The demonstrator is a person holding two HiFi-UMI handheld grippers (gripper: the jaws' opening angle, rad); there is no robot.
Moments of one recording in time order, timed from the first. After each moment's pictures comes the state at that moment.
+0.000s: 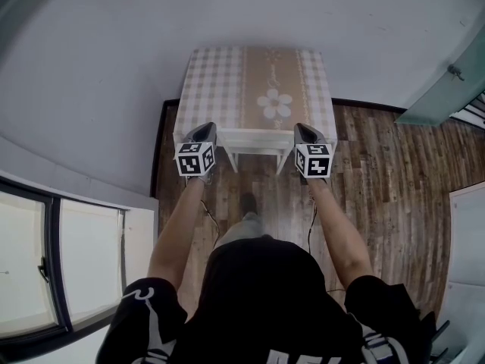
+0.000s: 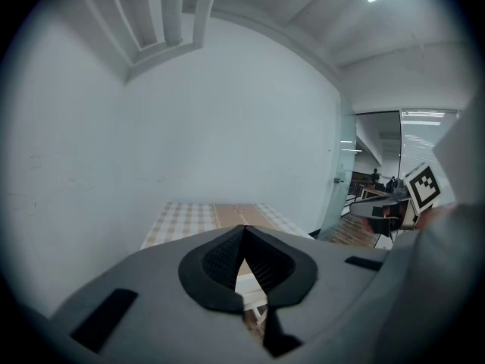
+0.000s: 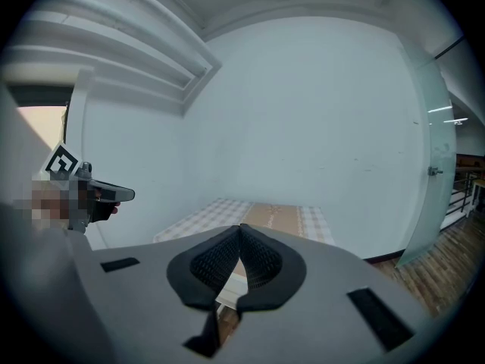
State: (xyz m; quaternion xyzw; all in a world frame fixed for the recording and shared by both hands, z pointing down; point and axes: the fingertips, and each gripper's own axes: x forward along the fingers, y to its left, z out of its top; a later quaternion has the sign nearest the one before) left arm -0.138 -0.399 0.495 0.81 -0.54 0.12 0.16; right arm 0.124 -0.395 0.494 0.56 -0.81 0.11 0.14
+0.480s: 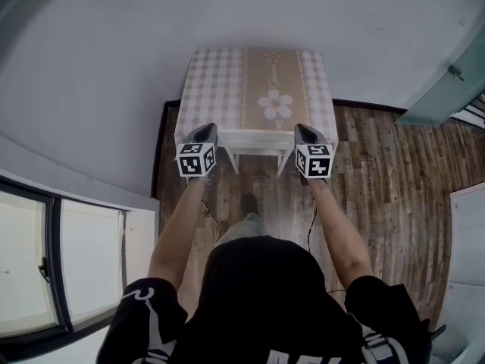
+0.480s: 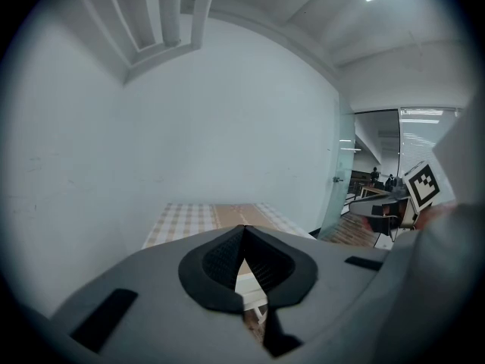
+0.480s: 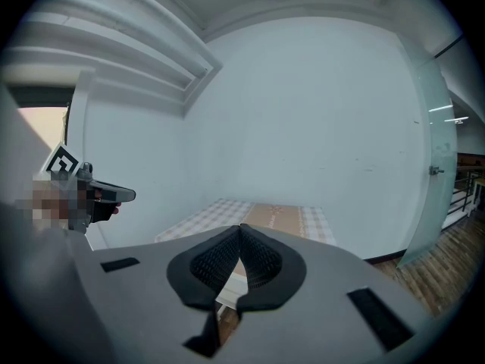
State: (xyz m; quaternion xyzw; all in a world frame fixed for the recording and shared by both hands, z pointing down) left arm -0.136 -0.396 0.493 0.82 -0.54 0.12 0.16; right arm 0.123 -0.392 0.493 0.56 -0.81 0.11 0.13
